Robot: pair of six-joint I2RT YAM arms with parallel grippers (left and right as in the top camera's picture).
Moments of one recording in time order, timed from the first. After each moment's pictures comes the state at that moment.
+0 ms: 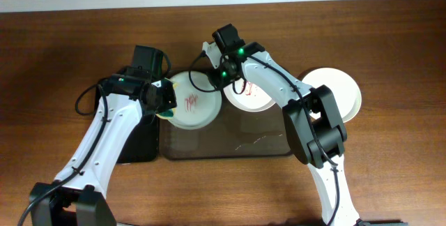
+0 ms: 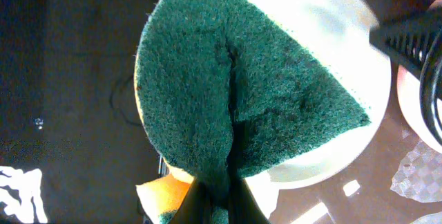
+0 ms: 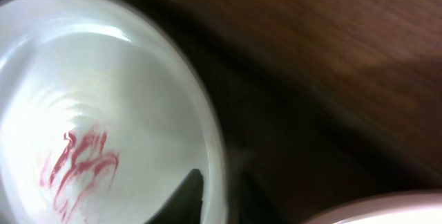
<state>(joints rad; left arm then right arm) -0.20 1.60 1.26 -0.88 -0.03 -0.38 0.49 2.34 1.88 -0.74 -0.28 -0.04</state>
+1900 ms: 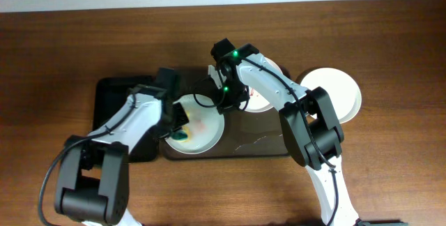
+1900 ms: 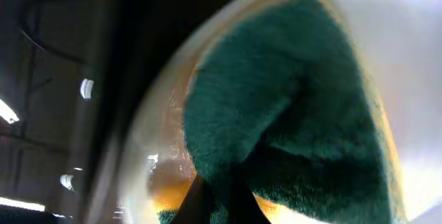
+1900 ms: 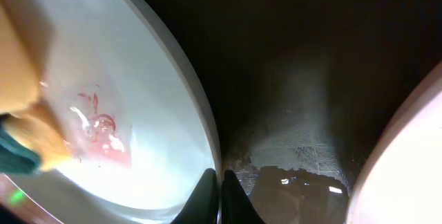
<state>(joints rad) -0.24 1.81 1.10 -0.80 0.04 -0.66 0.52 2.34 1.89 -1.12 -0.36 0.07</state>
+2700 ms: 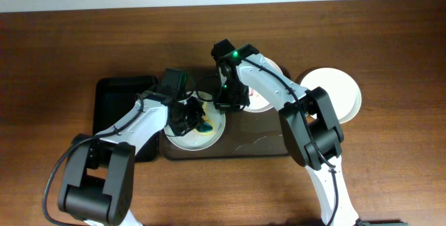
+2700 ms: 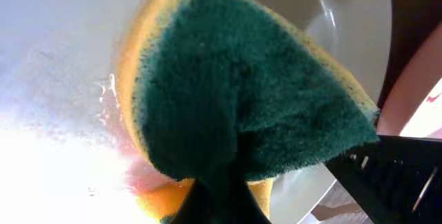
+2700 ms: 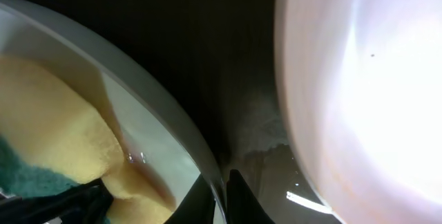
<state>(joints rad) -0.30 1.82 1.04 -0.52 0.33 -0.84 0.52 2.34 1.89 -1.12 -0.34 0.45</state>
